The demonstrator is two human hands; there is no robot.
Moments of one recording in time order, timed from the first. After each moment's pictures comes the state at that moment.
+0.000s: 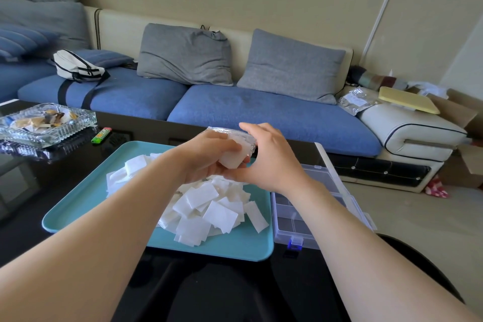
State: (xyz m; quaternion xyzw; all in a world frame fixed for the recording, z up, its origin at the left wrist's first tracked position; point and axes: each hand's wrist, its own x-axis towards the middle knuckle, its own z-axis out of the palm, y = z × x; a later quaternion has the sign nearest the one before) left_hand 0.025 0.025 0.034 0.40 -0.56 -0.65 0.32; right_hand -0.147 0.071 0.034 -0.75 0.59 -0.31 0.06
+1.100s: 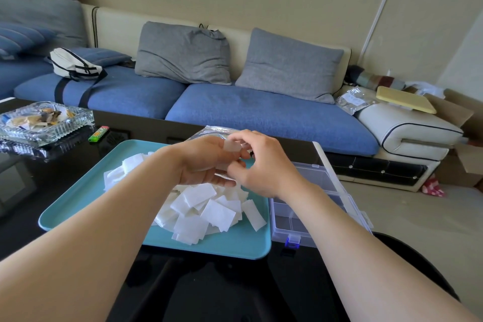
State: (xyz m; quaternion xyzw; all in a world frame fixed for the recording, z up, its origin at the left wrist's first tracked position) left_hand 0.027 0.030 0.036 0.37 -0.62 -0.66 0.21; right_hand -0.145 0.080 0.033 -0.77 0.53 -0.33 0.11
